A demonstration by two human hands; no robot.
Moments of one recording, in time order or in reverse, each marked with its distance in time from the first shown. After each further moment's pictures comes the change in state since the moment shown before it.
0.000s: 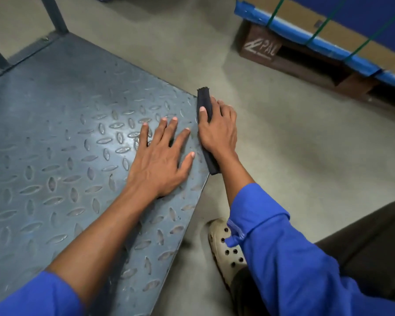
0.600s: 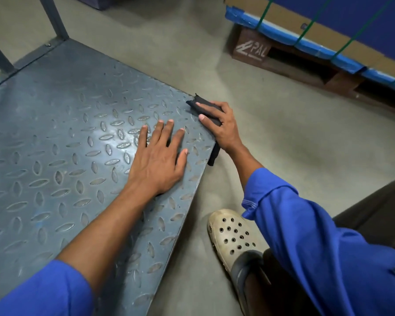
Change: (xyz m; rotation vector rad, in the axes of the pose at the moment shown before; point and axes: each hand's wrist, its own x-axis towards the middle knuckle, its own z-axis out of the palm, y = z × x) left_hand -0.013 0.005 -0.005 -0.005 -0.011 -0.006; right_hand 0.013 0.056 -0.014 0.427 -0.141 -0.251
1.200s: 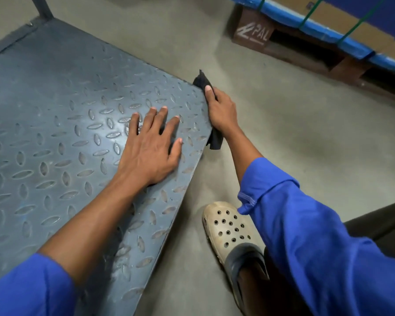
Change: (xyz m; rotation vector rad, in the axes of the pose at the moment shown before) left_hand 0.004 -0.001 0.004 -0.002 0.016 0.020; right_hand 0.017 -0.027 0.000 -0.082 0.050 0.297
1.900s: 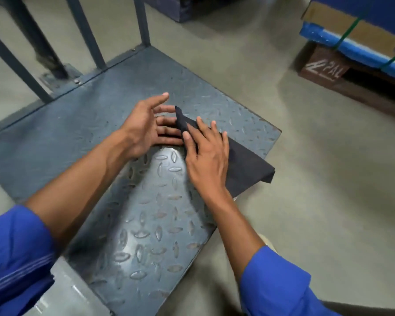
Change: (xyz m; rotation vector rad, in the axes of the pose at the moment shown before) left_hand 0.009 -0.101 -0.090 -1.624 -0.089 -0.786; right_hand -0.137 -0.102 0.086 -0.009 0.008 -0.404
